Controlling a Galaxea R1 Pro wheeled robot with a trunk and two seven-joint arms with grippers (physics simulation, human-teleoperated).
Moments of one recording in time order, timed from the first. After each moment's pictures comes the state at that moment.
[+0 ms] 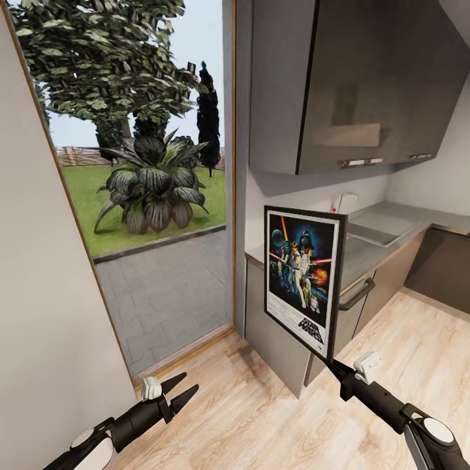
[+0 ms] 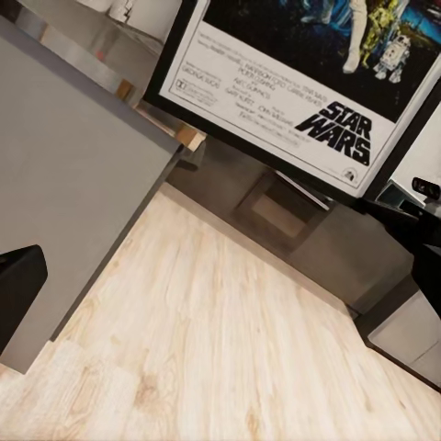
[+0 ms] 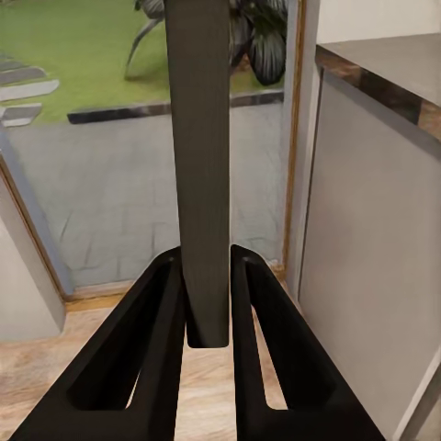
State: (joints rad) left arm -0.33 0.35 -0.64 -0.89 1.05 -0.19 -0.84; right arm -0.20 -0.16 -0.30 -1.14 -0.02 -0.08 0.83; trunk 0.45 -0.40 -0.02
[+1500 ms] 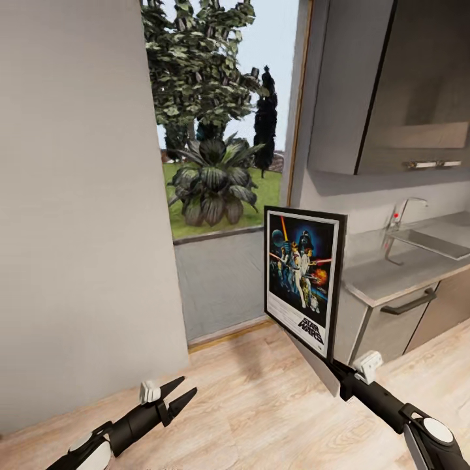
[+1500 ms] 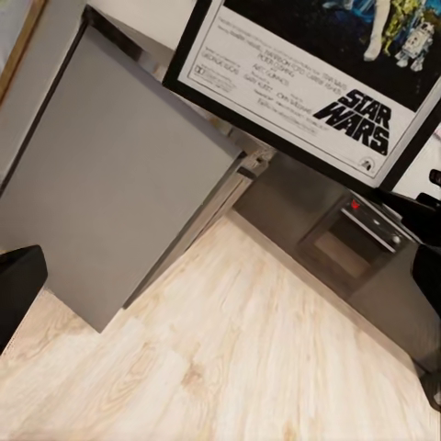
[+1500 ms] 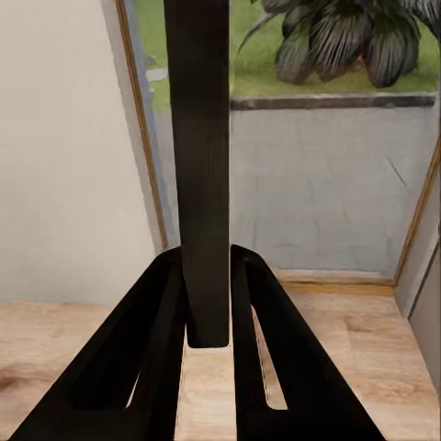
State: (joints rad) left arm -0.33 0.35 -0.64 -0.85 1.05 -0.19 -0.84; right arm -0.21 -0.16 -0.30 -1.14 -0.01 -0.08 0.83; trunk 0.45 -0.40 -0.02
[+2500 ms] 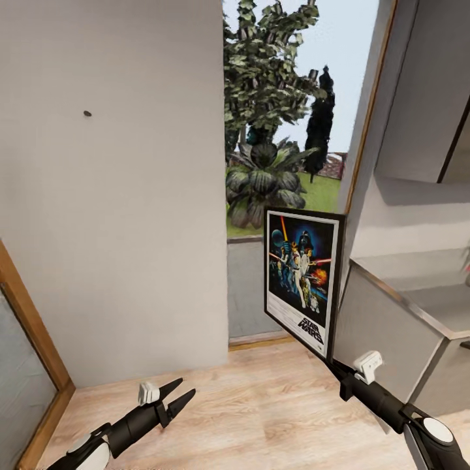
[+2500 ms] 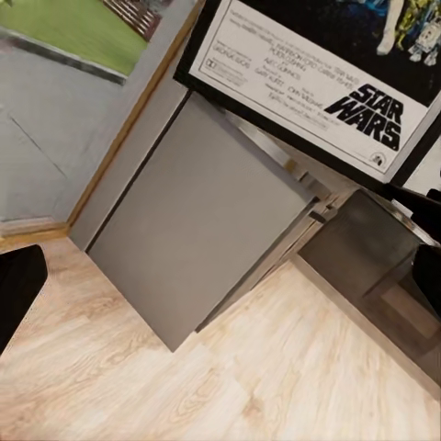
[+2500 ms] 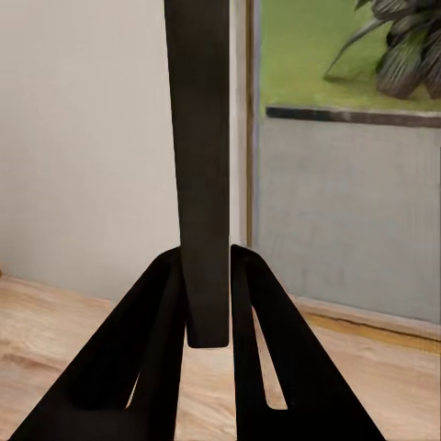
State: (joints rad) left arm -0.33 0.35 -0.64 -0.83 1.05 -0.19 -0.84; right arm -0.21 -0.16 -0.29 -1.14 -0.01 -0.08 0.83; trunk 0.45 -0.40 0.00
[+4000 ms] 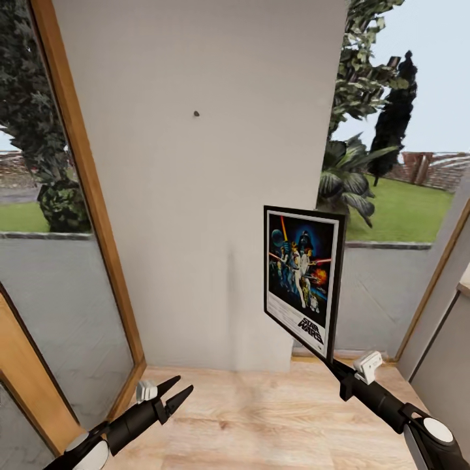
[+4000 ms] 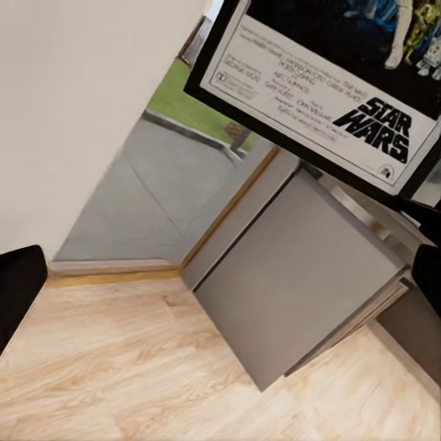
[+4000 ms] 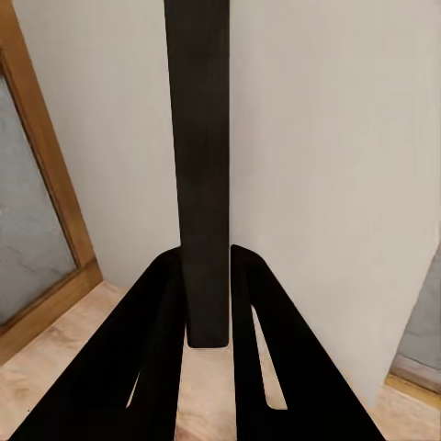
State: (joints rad) left arm -0.33 0.35 -0.61 -0.83 1.05 -0.19 -0.84; right arm -0.21 -0.16 -0.29 -1.14 -0.01 -0.08 0.83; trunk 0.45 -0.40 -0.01
